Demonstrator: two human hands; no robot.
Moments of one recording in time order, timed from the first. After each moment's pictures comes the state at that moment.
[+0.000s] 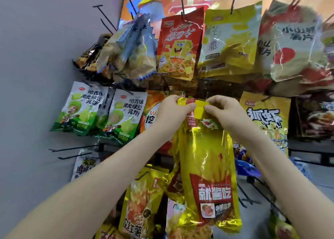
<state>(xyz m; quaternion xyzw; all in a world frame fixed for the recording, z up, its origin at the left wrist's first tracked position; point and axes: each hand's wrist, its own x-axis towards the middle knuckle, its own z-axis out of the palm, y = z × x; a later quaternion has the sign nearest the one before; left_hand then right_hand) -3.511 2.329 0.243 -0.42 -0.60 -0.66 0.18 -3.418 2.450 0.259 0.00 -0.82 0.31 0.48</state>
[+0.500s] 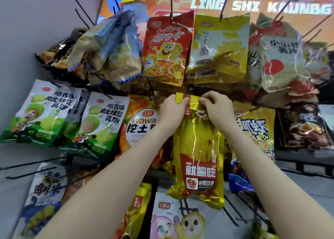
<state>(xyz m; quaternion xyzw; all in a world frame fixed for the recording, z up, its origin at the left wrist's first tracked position) -3.556 2.393 0.281 -0.43 -0.57 -0.67 0.18 -3.465 2.487 0.298 -0.09 -0.78 0.11 0.61</state>
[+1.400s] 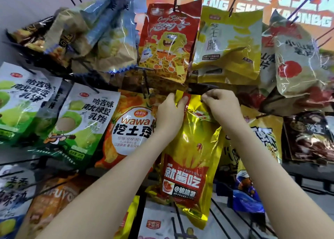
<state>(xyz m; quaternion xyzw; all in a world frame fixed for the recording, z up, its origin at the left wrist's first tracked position) -3.596 2.433 0.279 -0.45 -0.52 -0.68 0.27 -3.480 2.496 0.317 -0.12 -0.79 0.12 0.59</state>
